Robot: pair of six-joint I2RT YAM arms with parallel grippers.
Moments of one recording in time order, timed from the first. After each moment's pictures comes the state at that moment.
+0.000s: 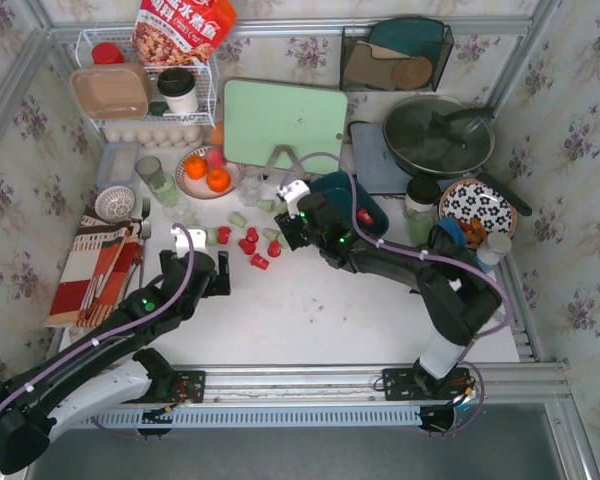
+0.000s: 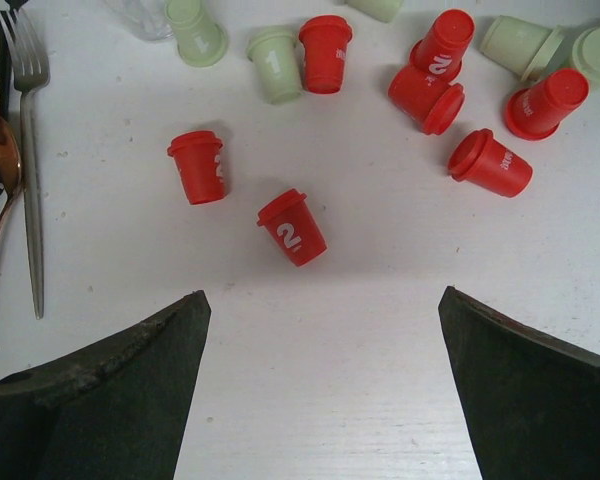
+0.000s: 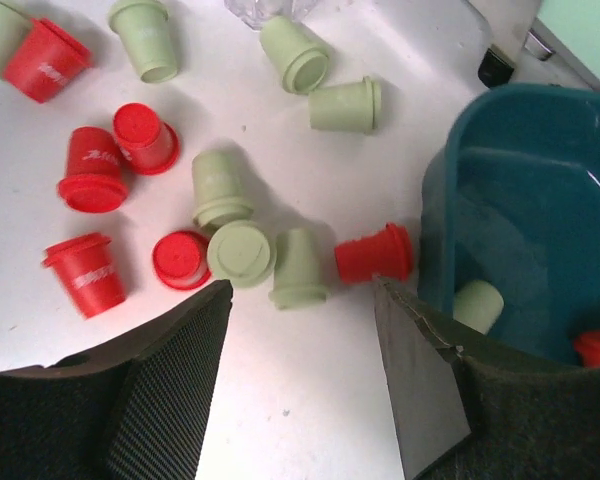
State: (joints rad) left arm -0.77 0.83 0.58 -0.46 -0.55 -0.42; right arm 0.75 1.64 0.99 0.15 0.18 0.00
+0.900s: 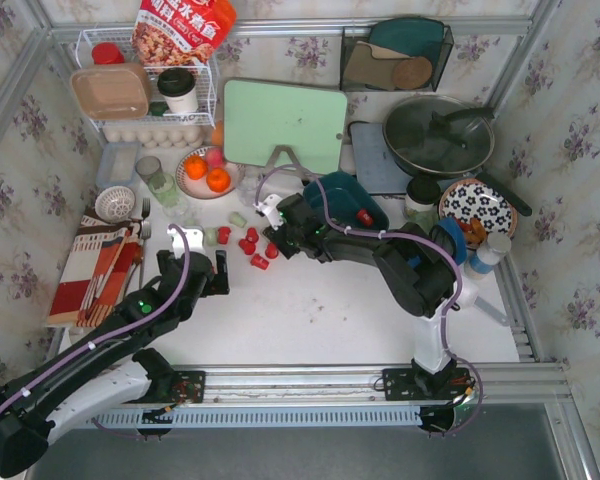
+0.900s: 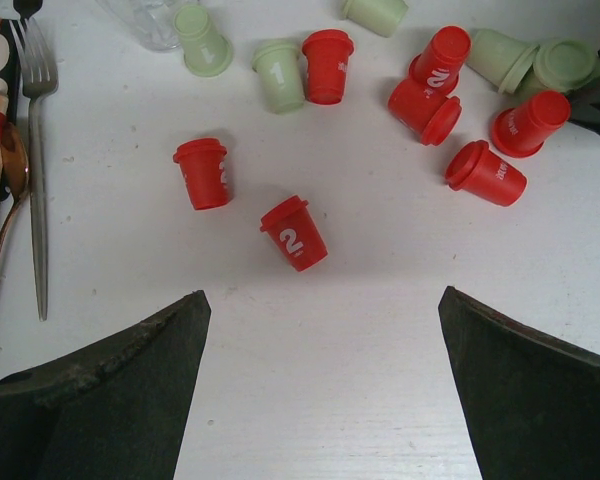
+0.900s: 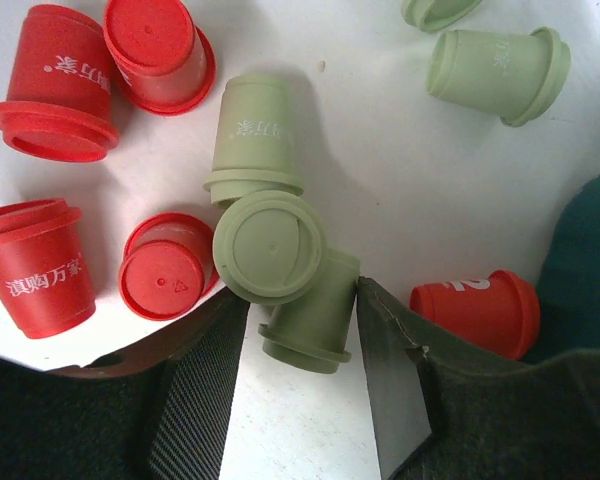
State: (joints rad) left arm -0.76 0.79 0.58 -0.46 -0.56 -0.42; right arm 0.75 1.98 1.22 0.02 0.05 -0.18
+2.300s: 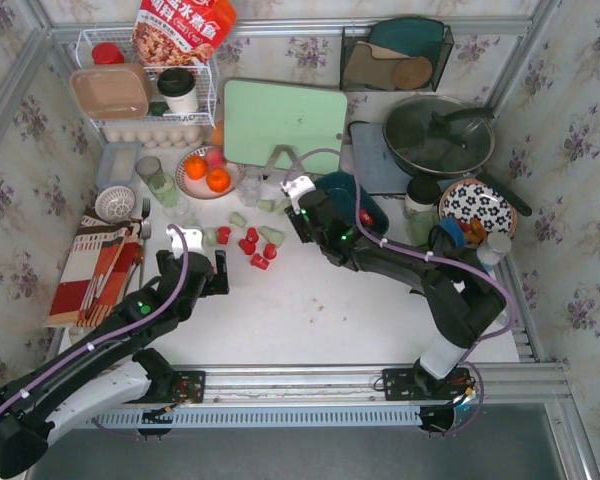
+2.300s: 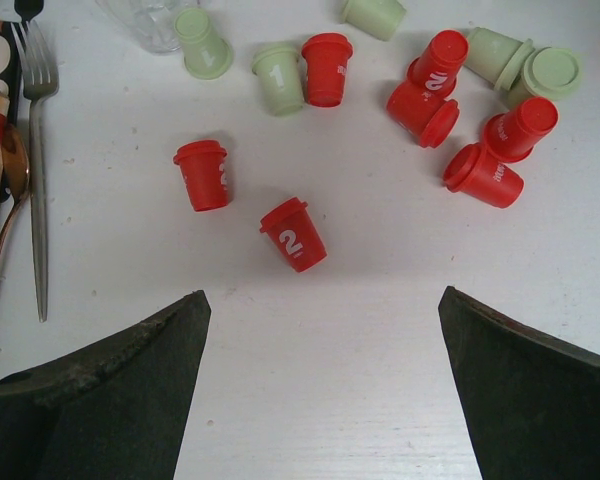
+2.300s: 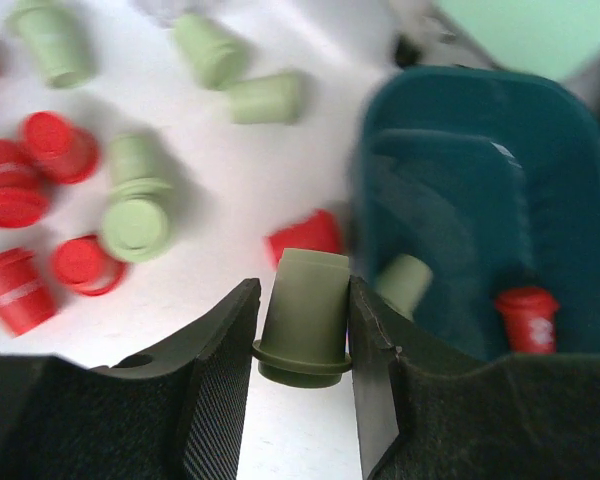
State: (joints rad) left arm -0.76 0.79 0.58 -0.46 -0.56 -0.42; right arm 0.75 1.69 1.07 0.07 0.25 -0.05
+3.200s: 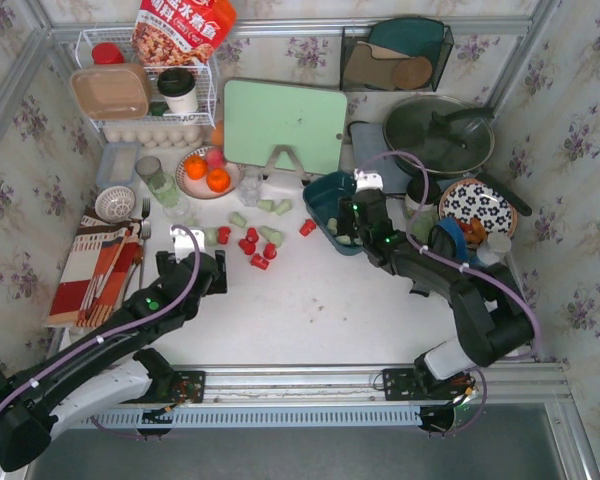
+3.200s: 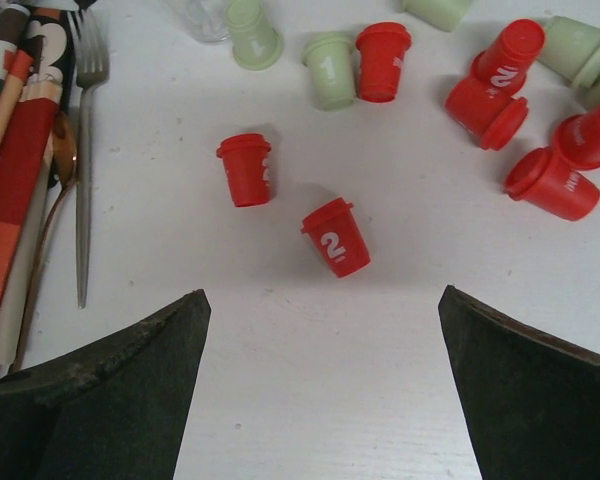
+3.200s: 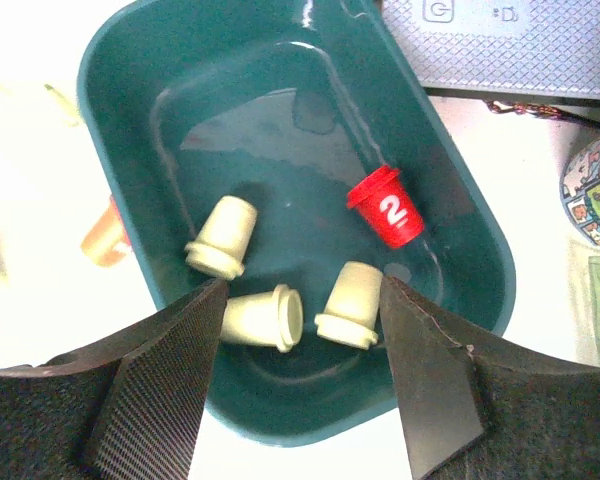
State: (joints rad) left arm -0.76 0.85 0.57 -0.45 -0.64 -0.42; right arm 0.48 1.53 0.83 0.15 0.34 0.21
